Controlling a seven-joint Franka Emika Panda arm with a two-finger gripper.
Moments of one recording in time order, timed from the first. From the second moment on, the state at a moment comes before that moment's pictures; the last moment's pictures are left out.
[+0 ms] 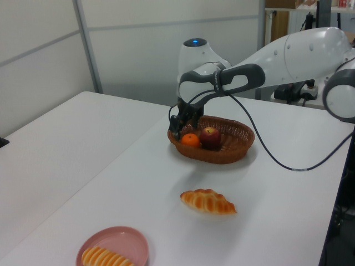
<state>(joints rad) -0.06 0.40 -0.06 -1.55 -0.01 2.14 0.02</state>
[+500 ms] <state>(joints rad) 0.18 0.25 -0.05 -1.70 -0.01 1.86 0.03</state>
